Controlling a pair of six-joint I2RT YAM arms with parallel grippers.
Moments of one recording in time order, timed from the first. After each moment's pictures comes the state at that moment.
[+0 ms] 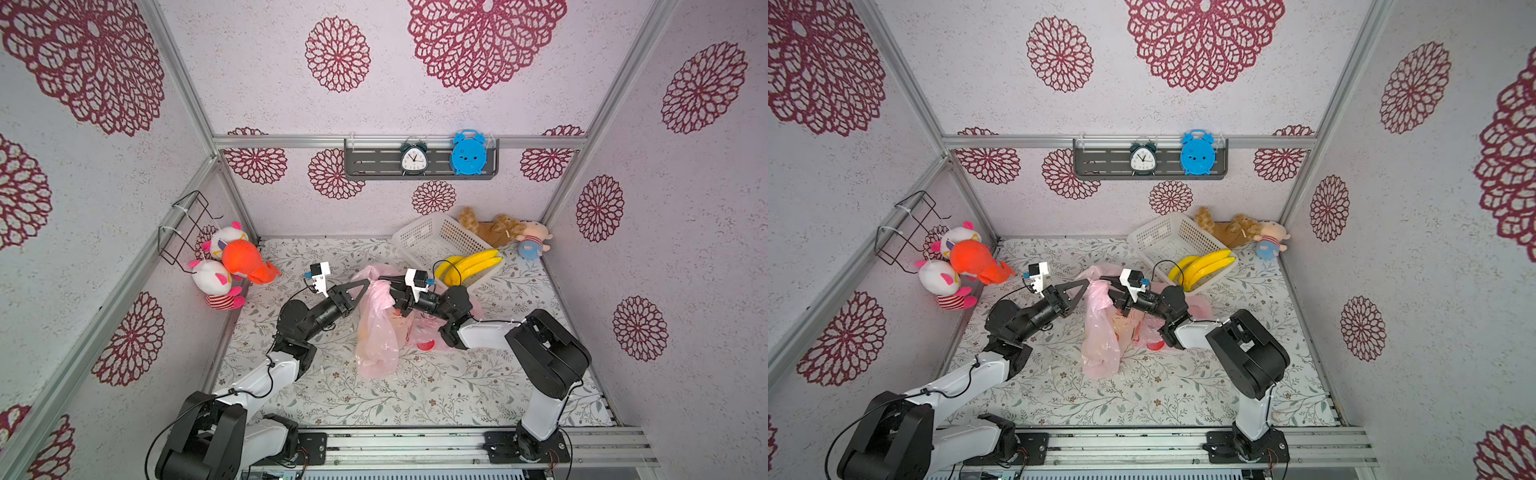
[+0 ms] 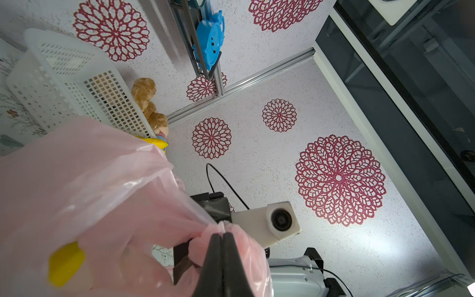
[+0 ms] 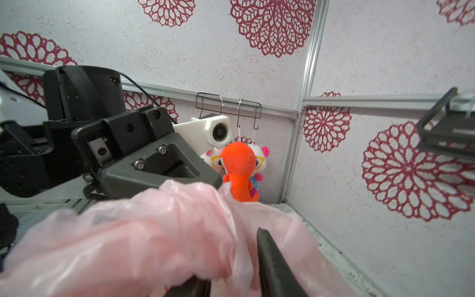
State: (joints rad) left arm -0.32 1.19 0.49 0.91 0.55 -1.29; right arm 0.69 1.79 0.85 1.27 -0.59 0.08
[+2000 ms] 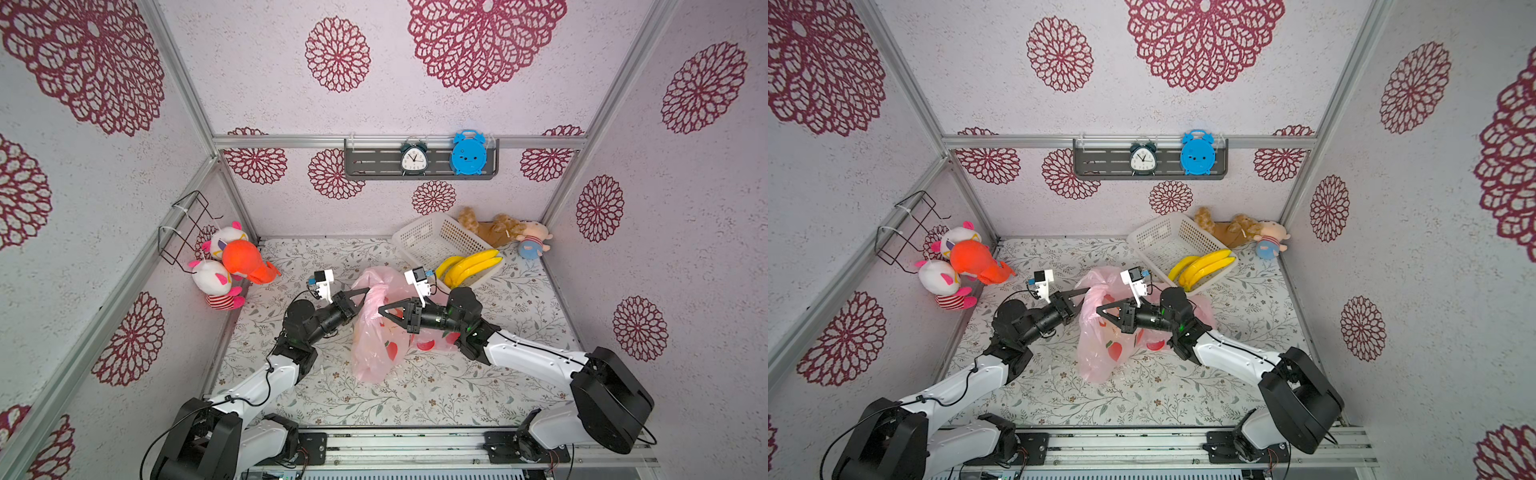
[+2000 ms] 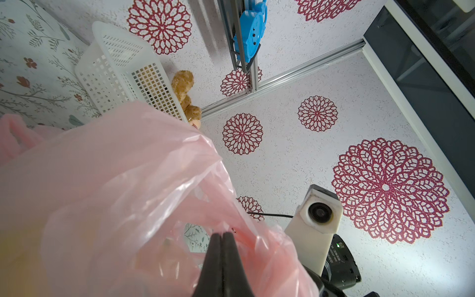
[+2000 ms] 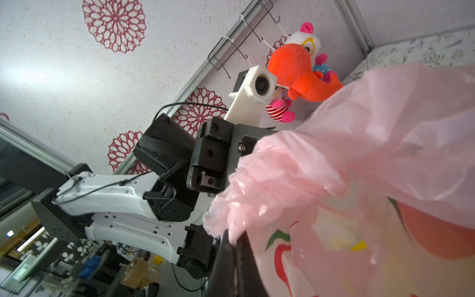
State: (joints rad) left arm -0.36 1.17 0.48 0.73 0.48 -1.18; right arm 0.77 1.42 0.79 0.64 -0.65 0.79
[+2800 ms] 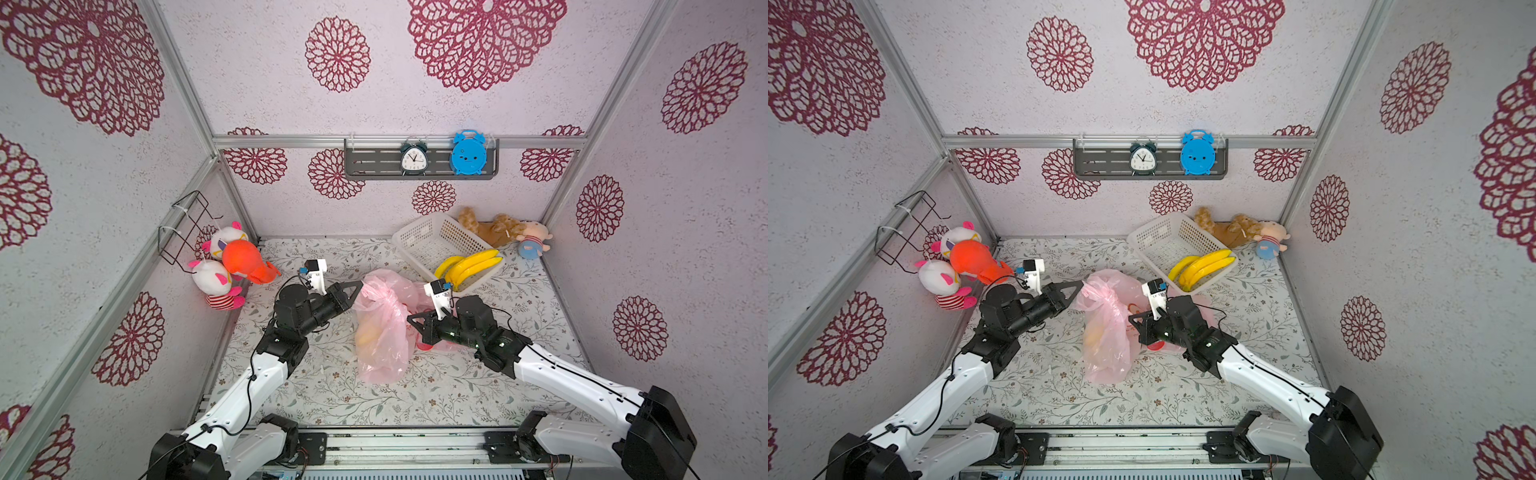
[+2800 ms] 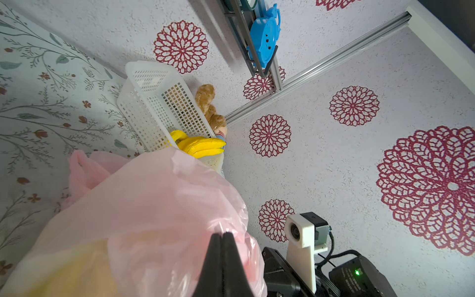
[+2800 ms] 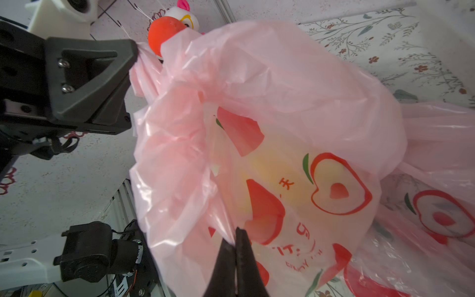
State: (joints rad) left arm -0.30 1.04 0.67 0.24 0.44 -0.95; right arm 0.78 1.16 0.76 -0.01 -0.21 0.51
